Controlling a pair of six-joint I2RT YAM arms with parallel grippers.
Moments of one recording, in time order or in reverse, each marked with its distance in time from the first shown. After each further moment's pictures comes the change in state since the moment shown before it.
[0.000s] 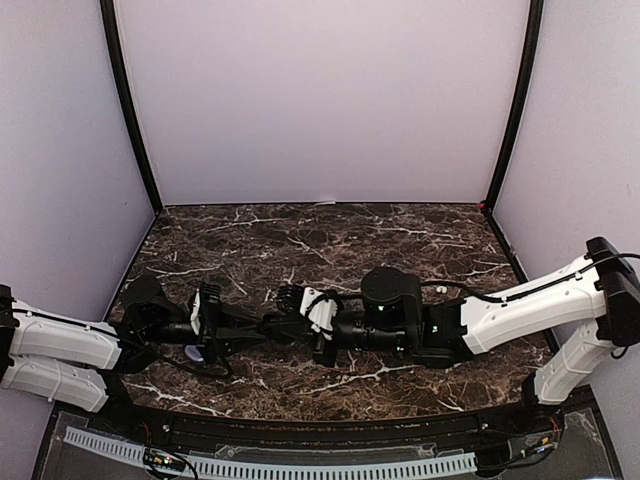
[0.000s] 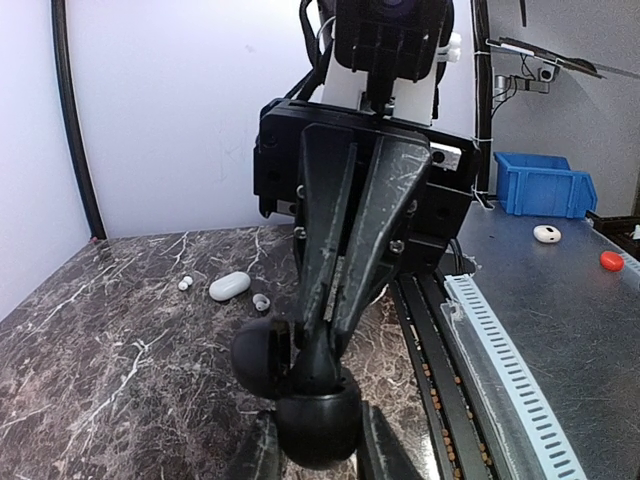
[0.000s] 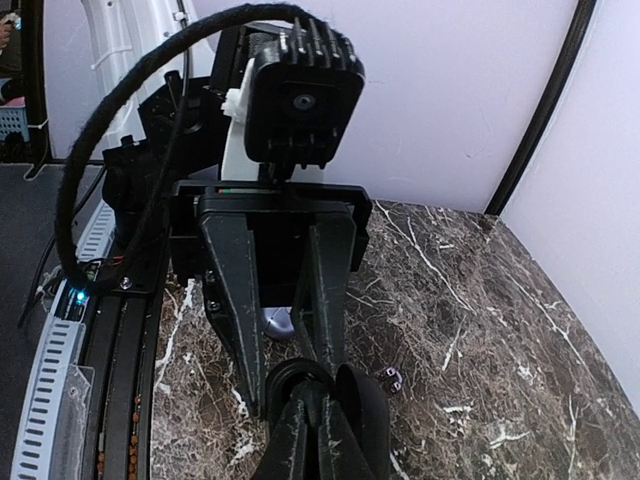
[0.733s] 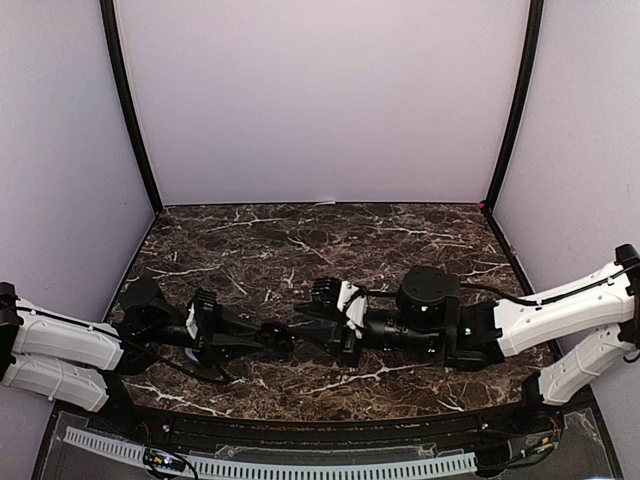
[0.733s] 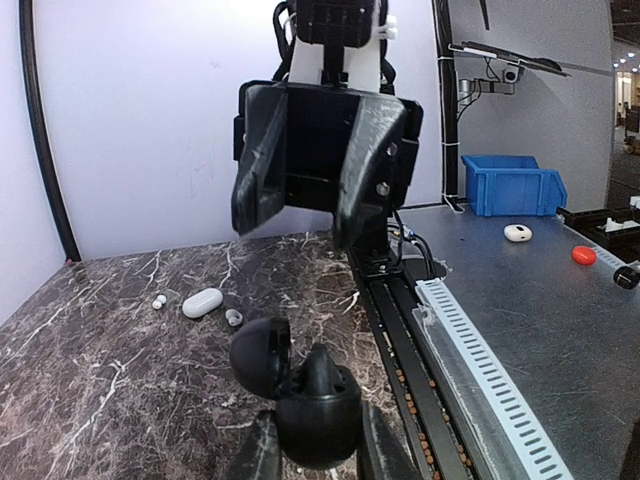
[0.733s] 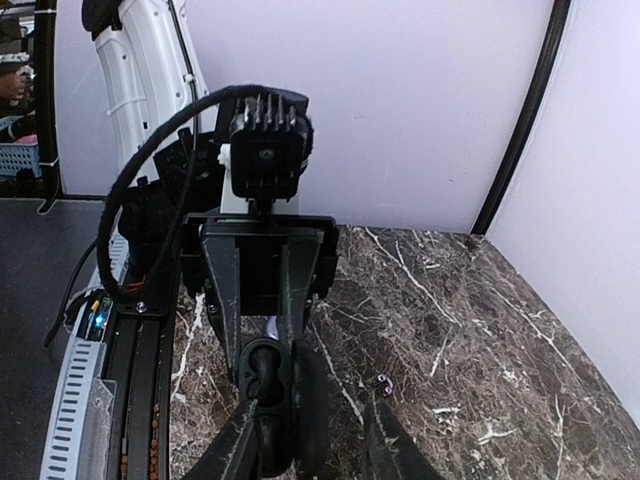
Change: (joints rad) left arm 0.000 0.025 -0.011 0.071 0.085 -0.006; right arm 0.011 -0.147 -0.109 0.032 0.008 0.018
